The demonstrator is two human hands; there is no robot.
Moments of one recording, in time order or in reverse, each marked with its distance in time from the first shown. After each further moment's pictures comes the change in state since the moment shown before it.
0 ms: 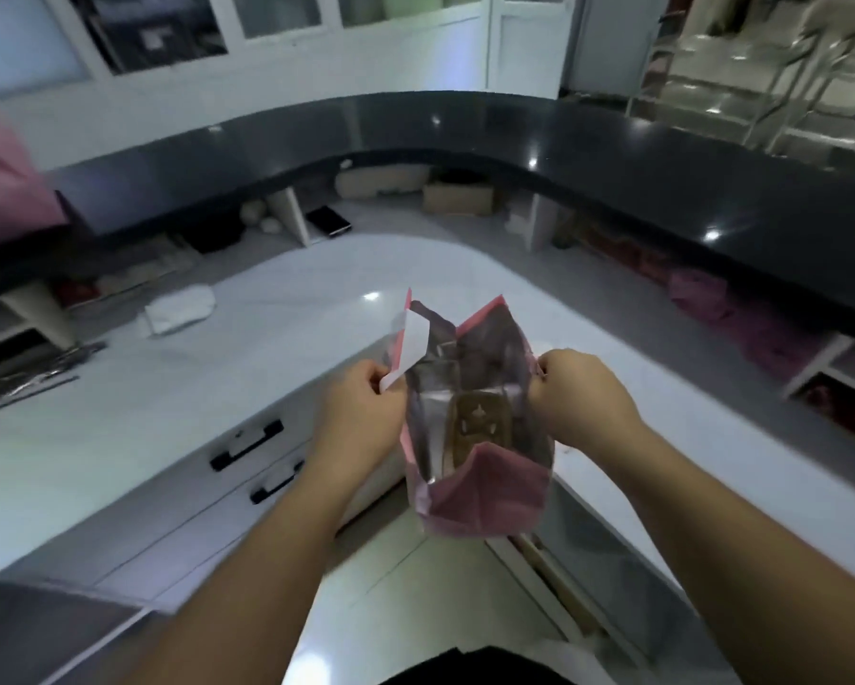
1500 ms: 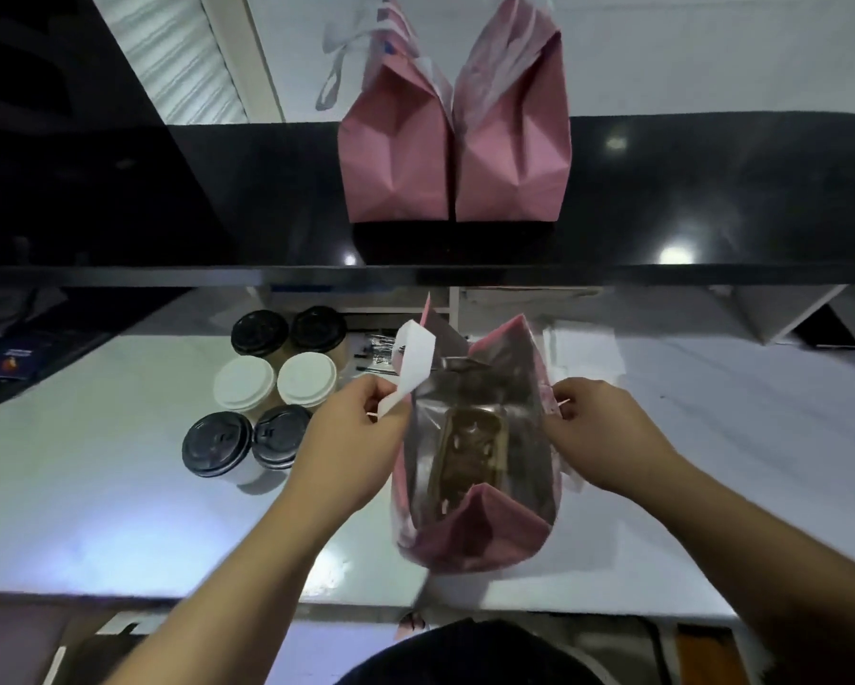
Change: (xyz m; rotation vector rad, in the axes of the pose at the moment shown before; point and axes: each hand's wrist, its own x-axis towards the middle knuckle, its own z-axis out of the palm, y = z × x) left_hand 0.176 -0.305 -0.460 -0.045 0.448 -0.414; right_hand 0.143 -0.601 0.250 0.070 -0.476 -0.621
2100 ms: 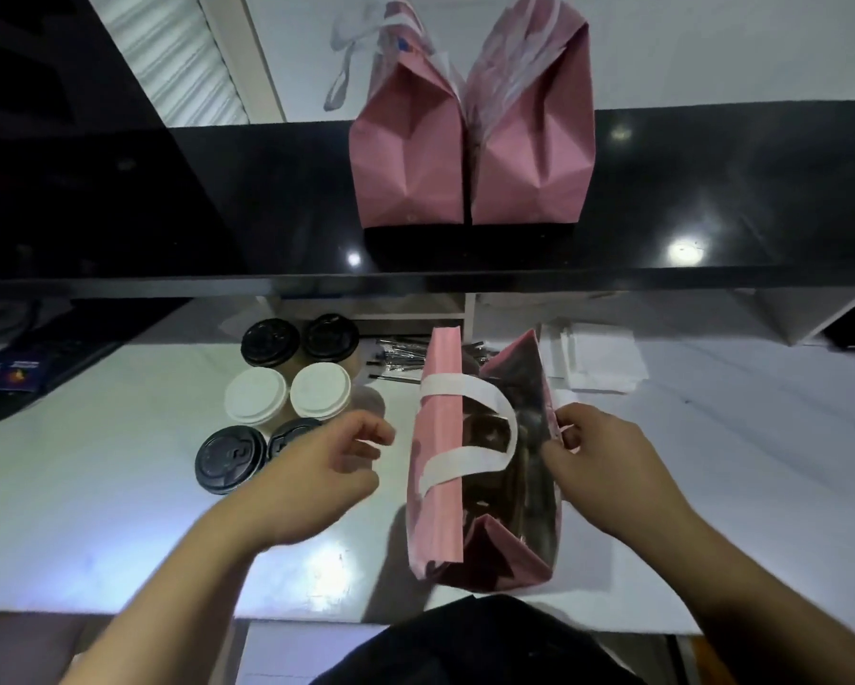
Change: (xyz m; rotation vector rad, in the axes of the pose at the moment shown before) left_hand 0.022 -0.049 -0.061 0.091 -0.479 0.040; right_hand -0.013 -0.018 0.026 0.050 0.025 0.045
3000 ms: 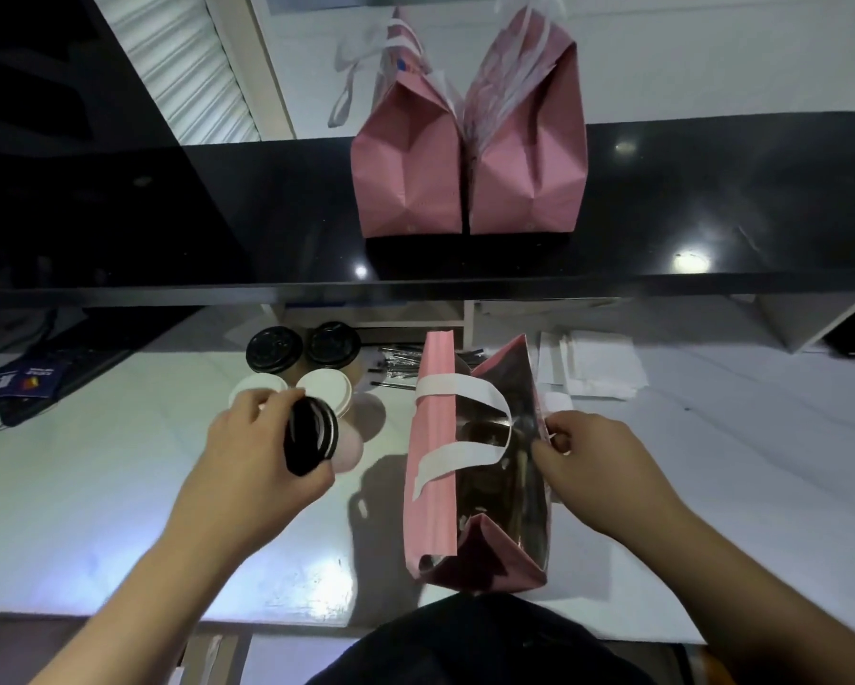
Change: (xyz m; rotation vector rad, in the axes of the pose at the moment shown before) left_hand -0.024 -0.005 -0.014 0.596 0.513 -0.066; right_hand -0.007 -0.014 -0.010 -0.100 -0.033 -0.045
